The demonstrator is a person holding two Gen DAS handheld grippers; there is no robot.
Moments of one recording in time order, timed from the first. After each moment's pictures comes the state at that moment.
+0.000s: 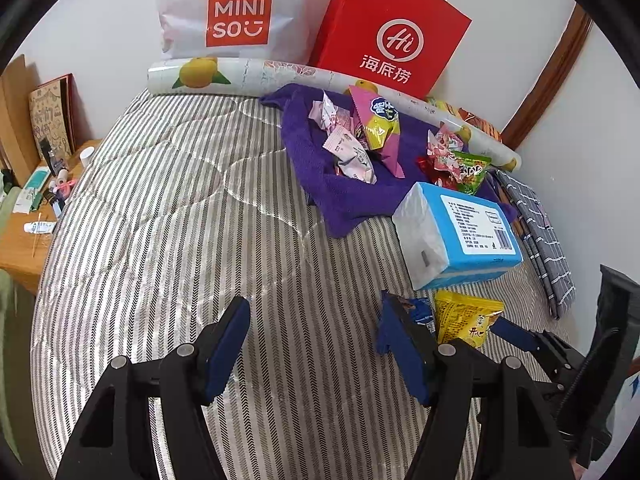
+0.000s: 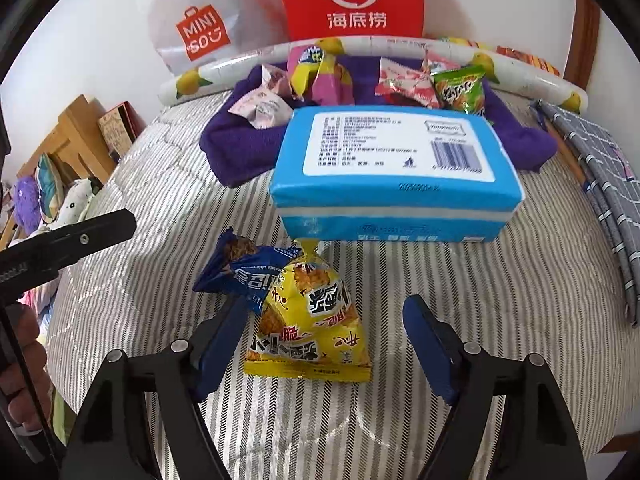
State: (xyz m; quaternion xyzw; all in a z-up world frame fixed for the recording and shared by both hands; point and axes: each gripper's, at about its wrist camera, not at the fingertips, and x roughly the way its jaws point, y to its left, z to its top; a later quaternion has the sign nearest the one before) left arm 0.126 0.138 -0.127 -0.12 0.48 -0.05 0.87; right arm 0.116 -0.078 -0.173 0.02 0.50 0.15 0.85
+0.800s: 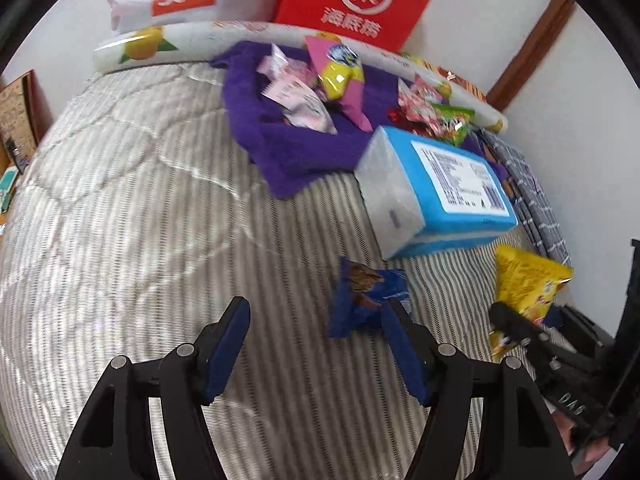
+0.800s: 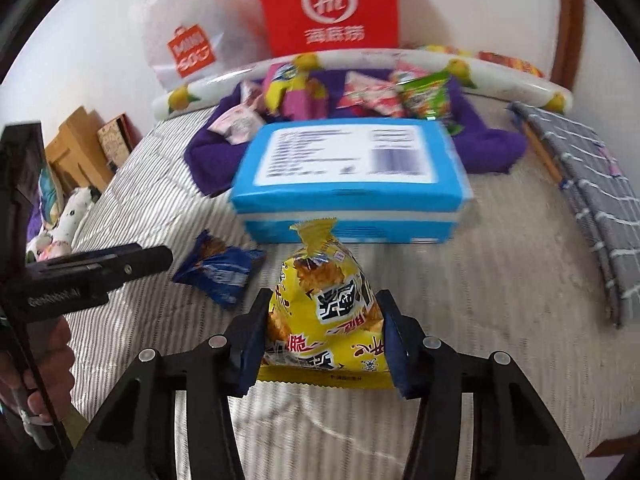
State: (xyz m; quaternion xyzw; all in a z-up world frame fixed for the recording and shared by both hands) left arm 0.143 0.090 -0.157 -0.10 0.52 -0.10 0.84; right arm 0.109 -0.130 -0.160 0.03 0.48 0.14 0.87
